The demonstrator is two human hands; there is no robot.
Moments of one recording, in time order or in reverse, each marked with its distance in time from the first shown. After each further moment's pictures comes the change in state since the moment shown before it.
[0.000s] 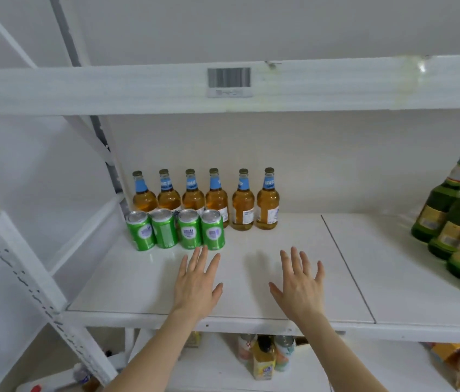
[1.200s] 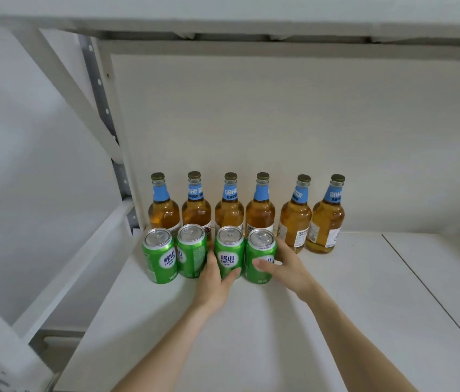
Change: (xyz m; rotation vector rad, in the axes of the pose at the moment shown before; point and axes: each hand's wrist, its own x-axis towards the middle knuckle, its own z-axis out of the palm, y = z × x) left_hand 0.133 -0.107 0.087 -1.197 0.103 -0.222; right_hand 0.172 -0.132 0.053 1.355 -0.284 -0.025
